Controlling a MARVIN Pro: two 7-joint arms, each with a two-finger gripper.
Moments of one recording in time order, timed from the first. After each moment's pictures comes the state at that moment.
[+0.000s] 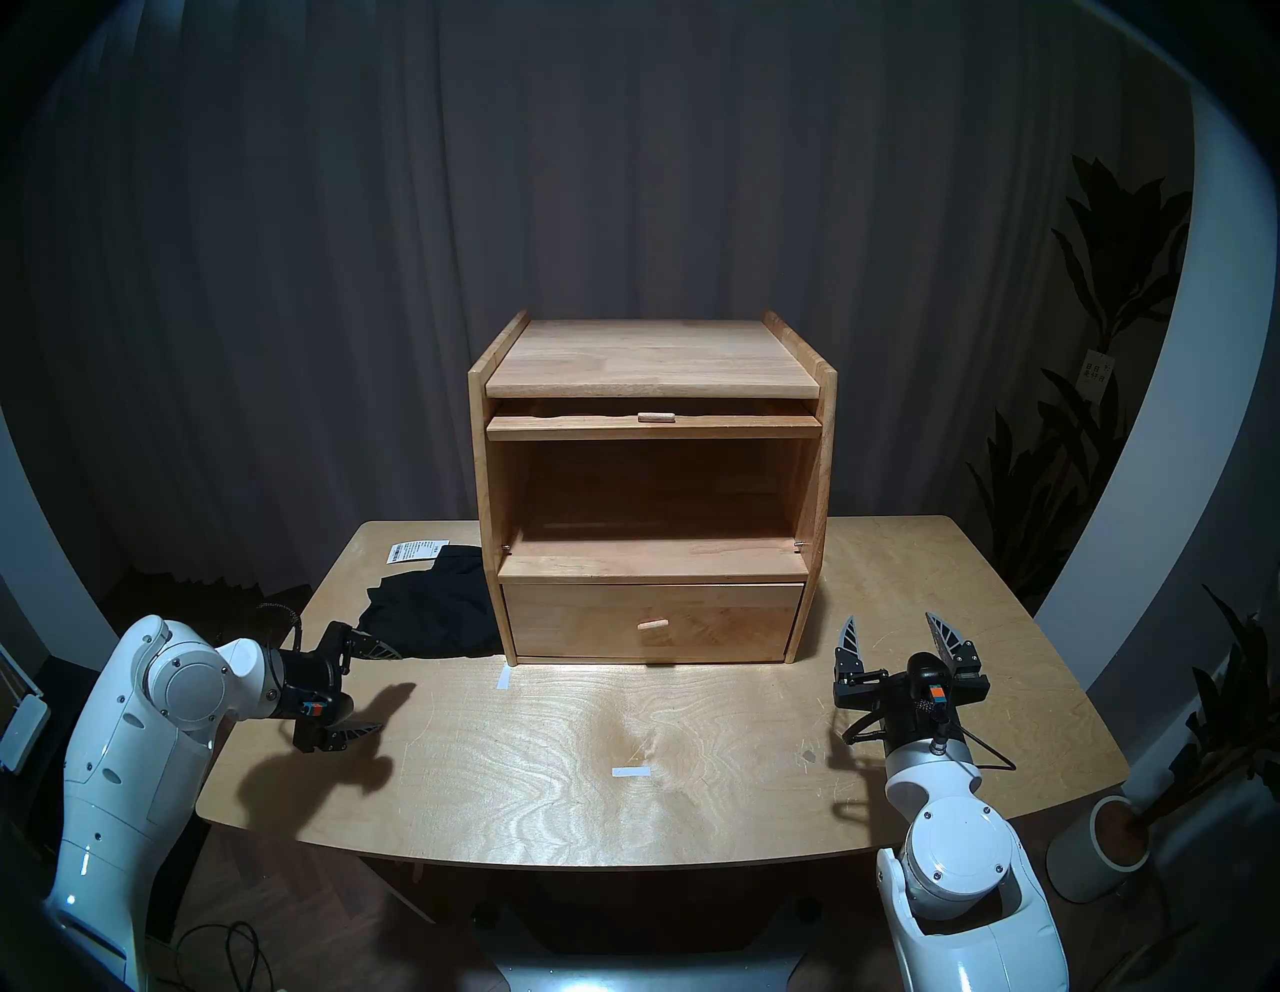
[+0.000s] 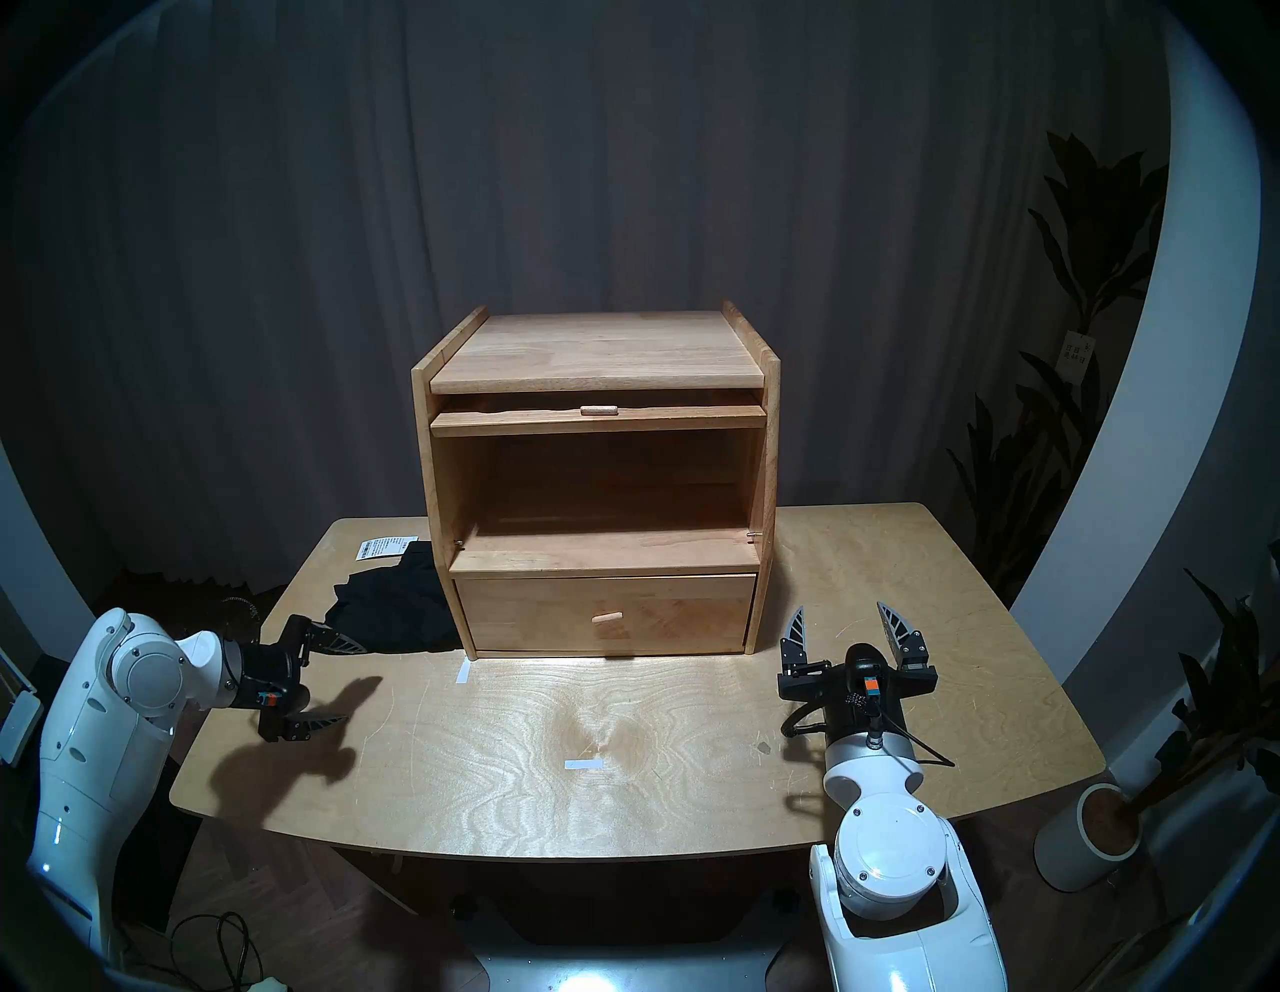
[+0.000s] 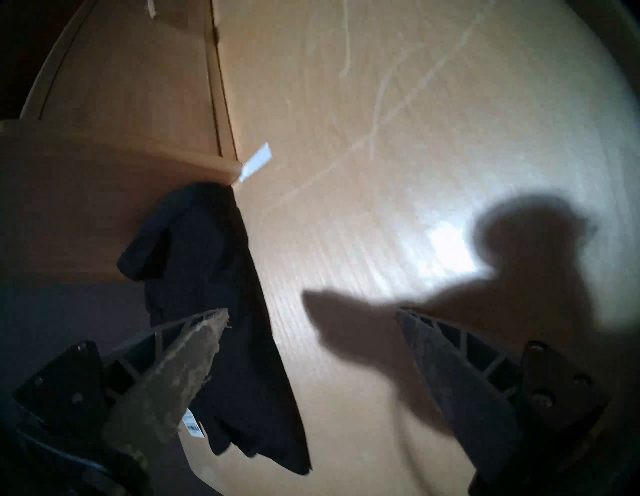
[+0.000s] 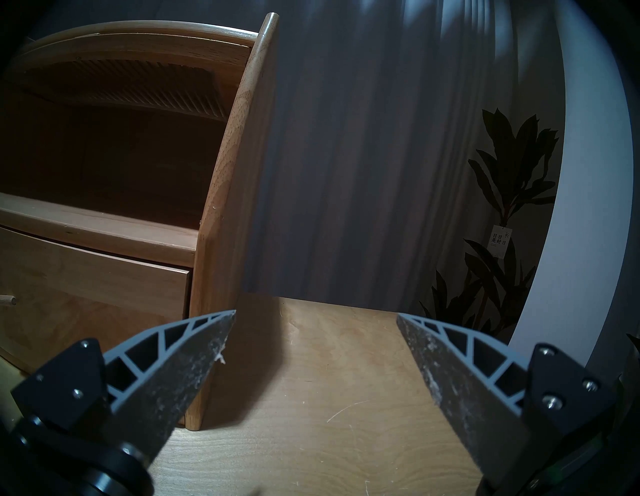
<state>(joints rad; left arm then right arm) 1.65 -0.87 -1.74 -1.61 0.62 -0.56 -1.01 -2.08 -1.53 1.60 -2.02 -0.17 -0.05 -0.17</state>
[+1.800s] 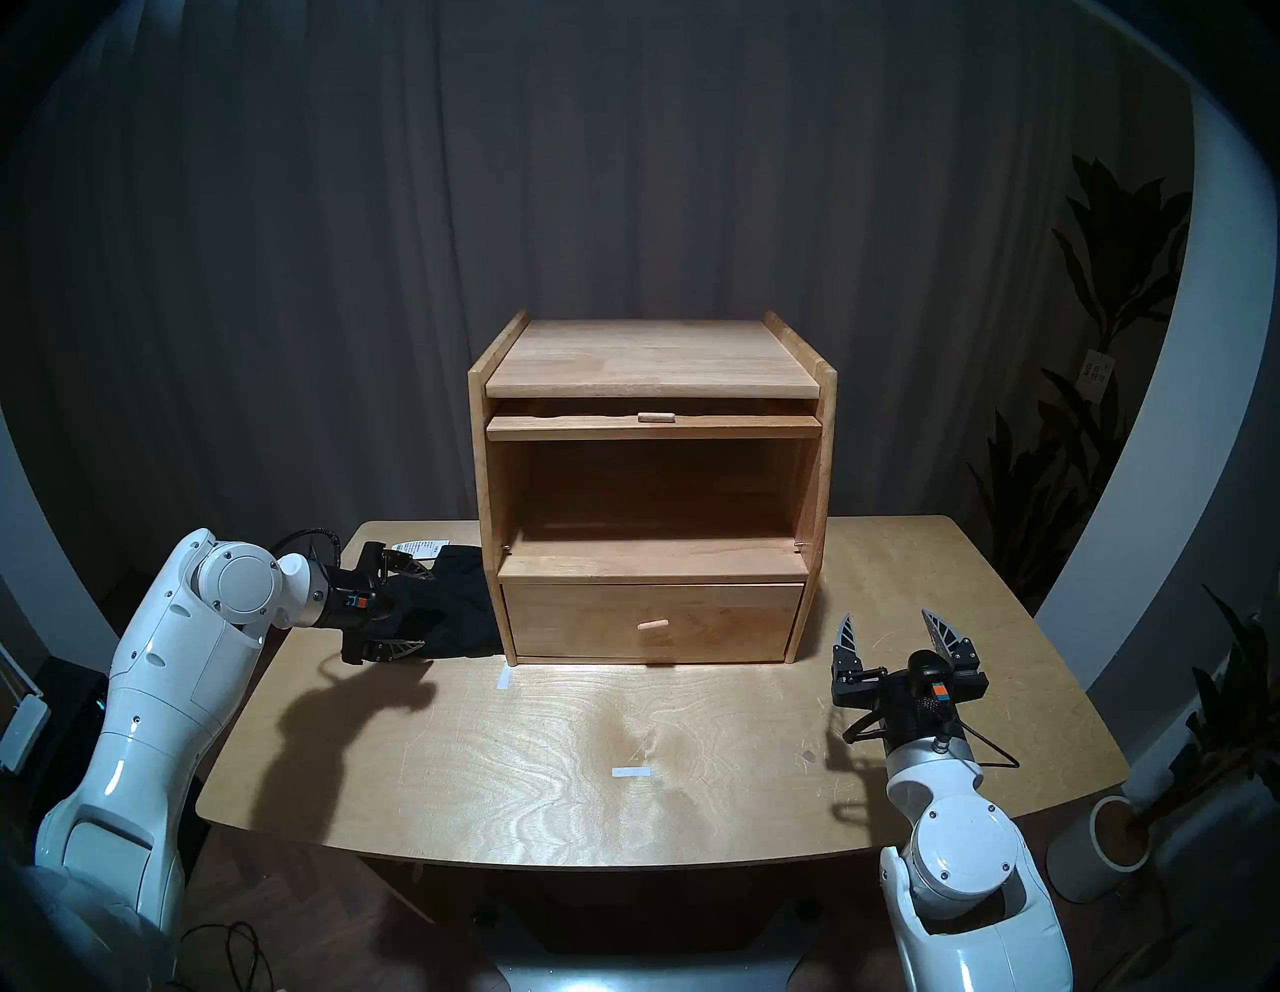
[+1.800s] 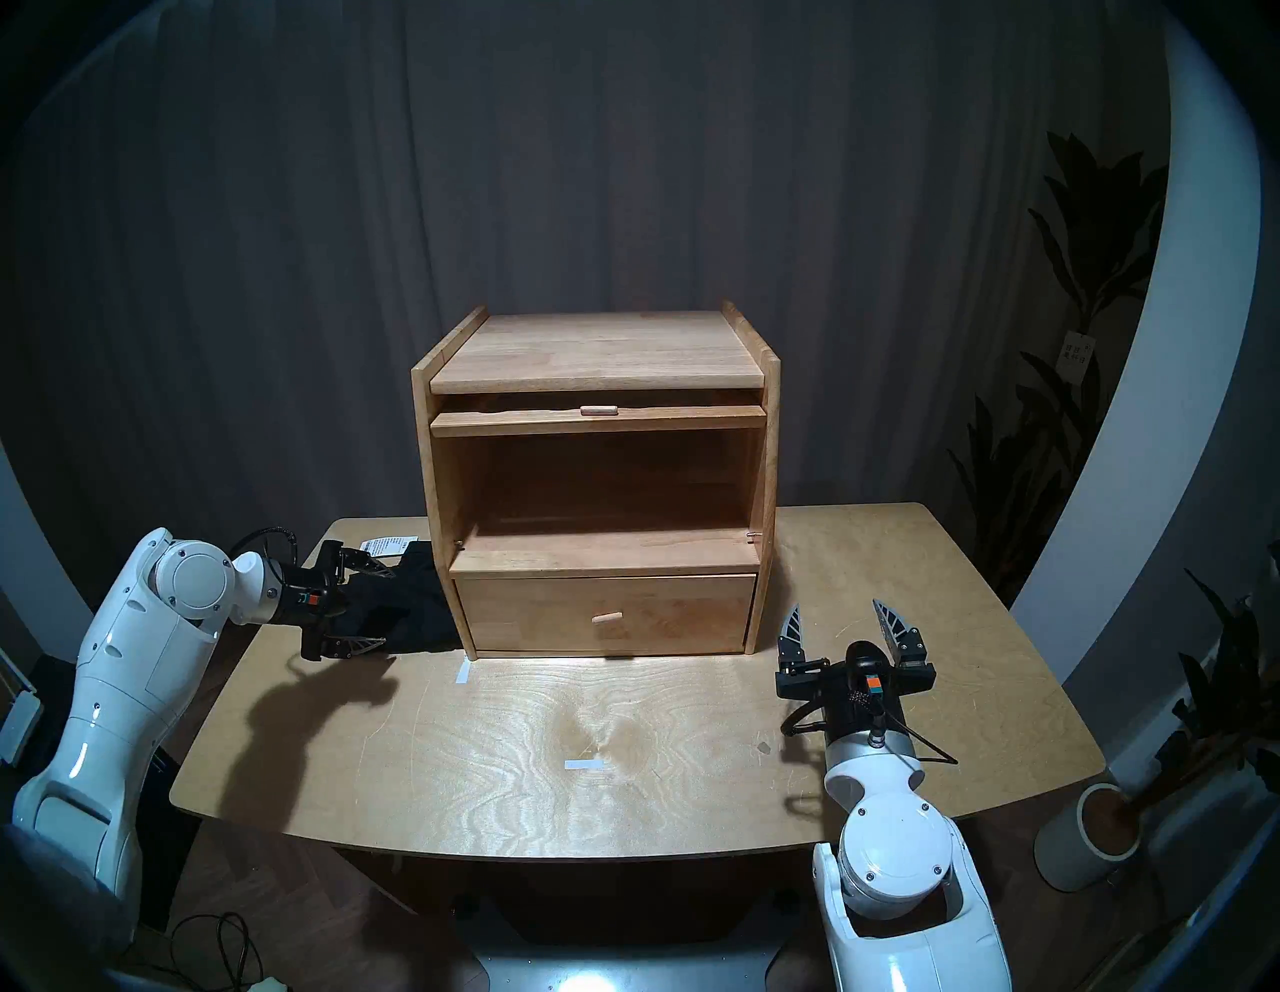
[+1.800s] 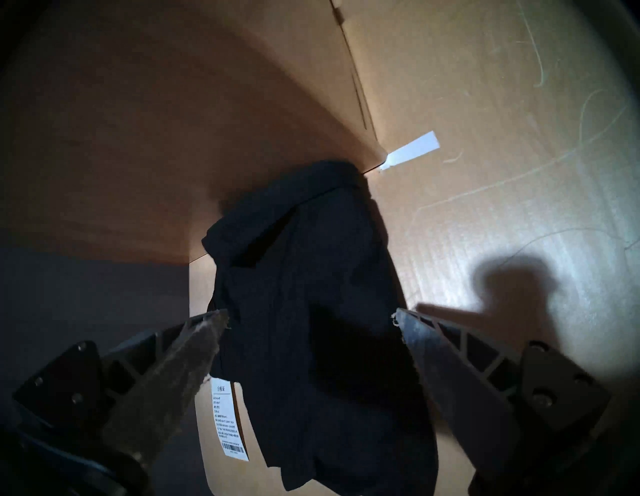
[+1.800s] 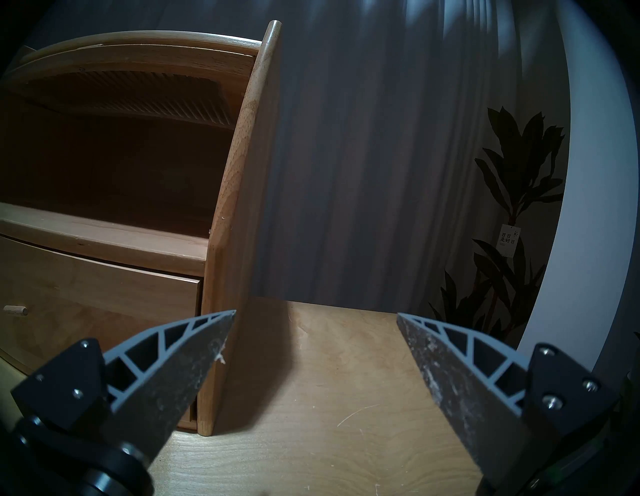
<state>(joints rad) 1.25 -0.88 -1.52 -1.32 0.53 -0.48 -1.12 -2.08 -1.52 1.60 -2.04 -0.15 -0.05 -0.14</state>
